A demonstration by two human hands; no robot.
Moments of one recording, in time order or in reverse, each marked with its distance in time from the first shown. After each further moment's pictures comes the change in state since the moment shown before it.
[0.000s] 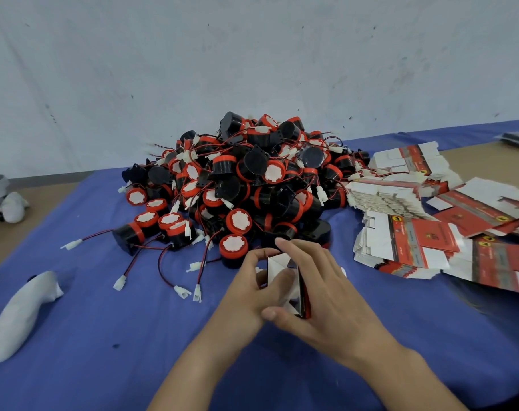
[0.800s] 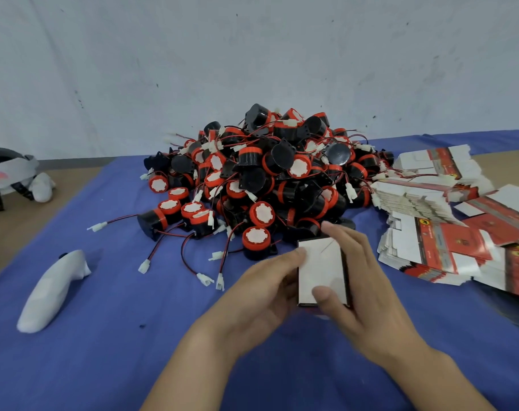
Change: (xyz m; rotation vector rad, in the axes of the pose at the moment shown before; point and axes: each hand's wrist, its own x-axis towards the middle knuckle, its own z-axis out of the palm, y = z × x) left_hand -0.005 0.011 -0.013 -0.471 -0.216 -0.187; right_hand -0.003 -0.001 -0.004 0.183 0.145 -0.024
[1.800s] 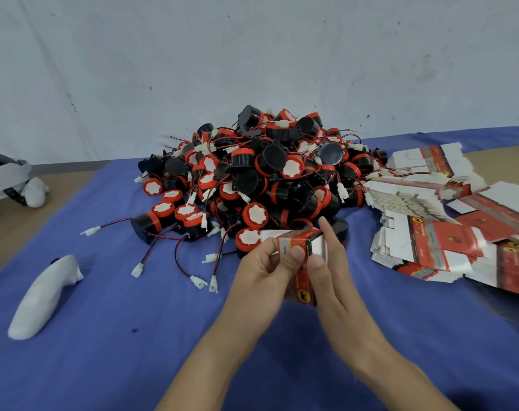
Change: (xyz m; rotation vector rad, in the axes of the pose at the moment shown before) left_hand 0.002 -0.006 0.013 0.319 0.201 0.406; right_hand 0.003 -0.005 0.032 0.552 0.080 0.324
